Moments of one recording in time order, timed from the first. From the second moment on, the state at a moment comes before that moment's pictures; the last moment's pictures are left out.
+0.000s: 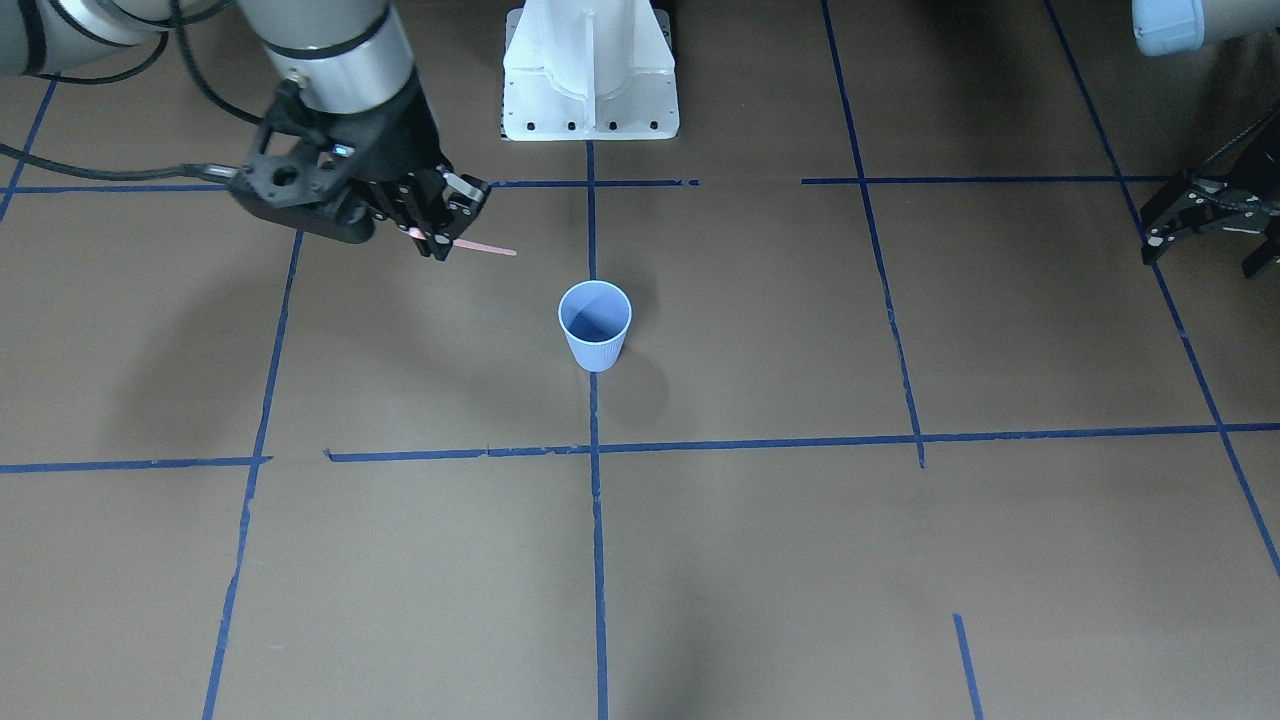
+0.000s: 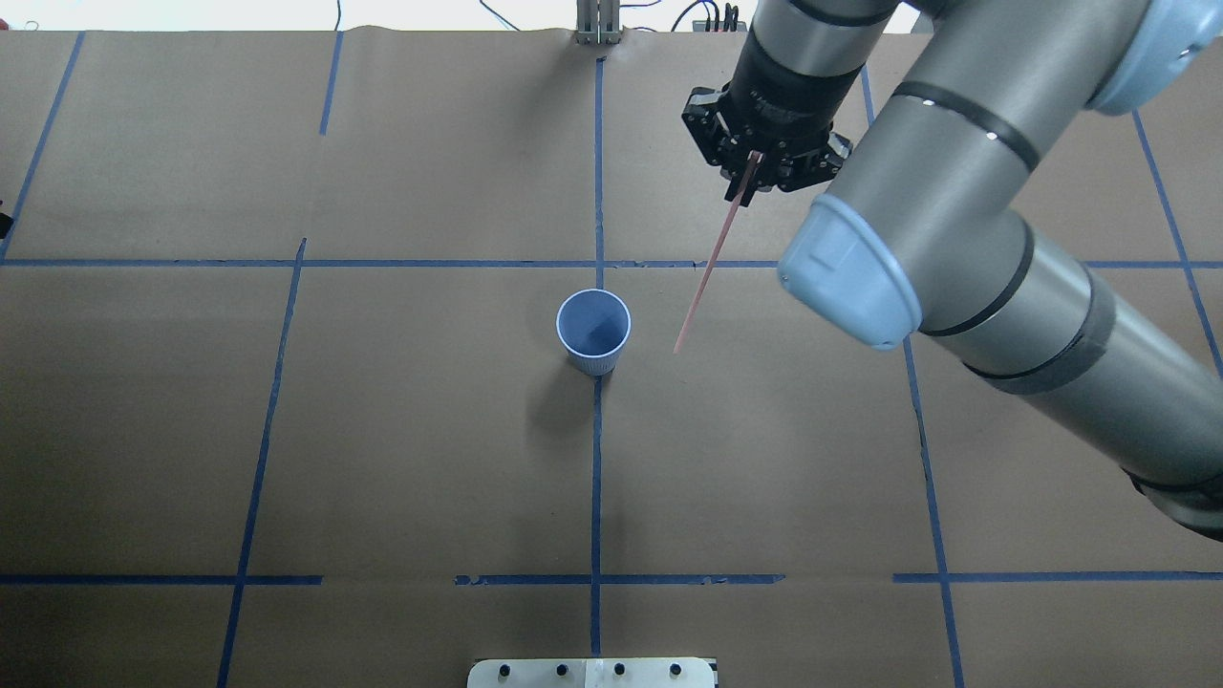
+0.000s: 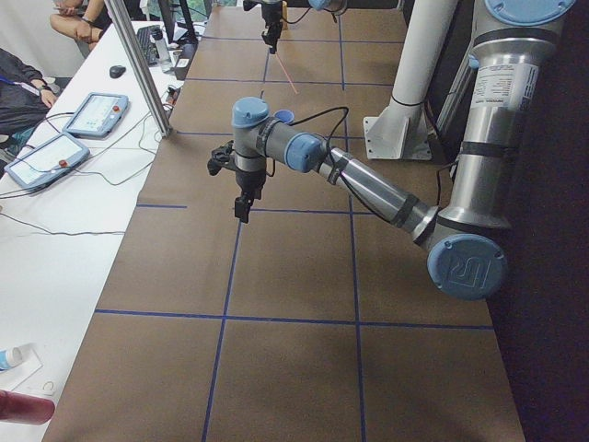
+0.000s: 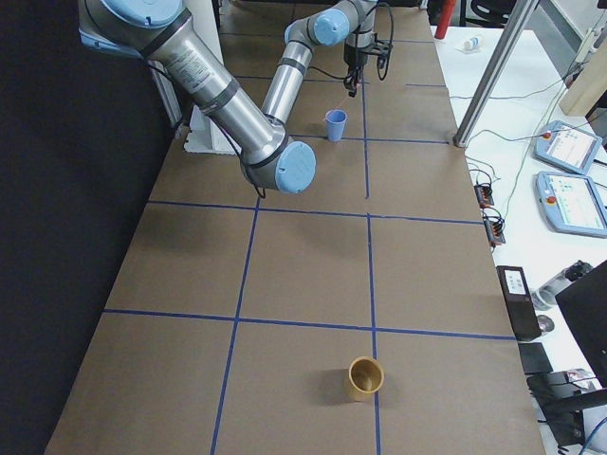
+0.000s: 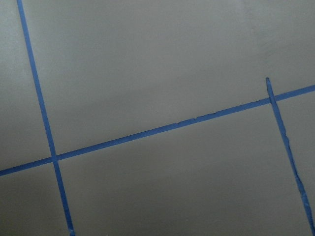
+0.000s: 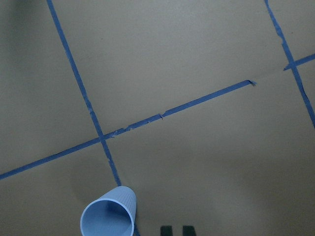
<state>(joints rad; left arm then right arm) -1.26 -1.67 -1.98 -1.44 -2.19 -0.22 0.83 -0.71 1.86 -2.07 2.11 1.32</state>
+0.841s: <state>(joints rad) -1.26 -1.67 -1.94 -1.46 -2.19 -0.21 0.80 -0.52 1.57 -1.95 2.06 1.37</state>
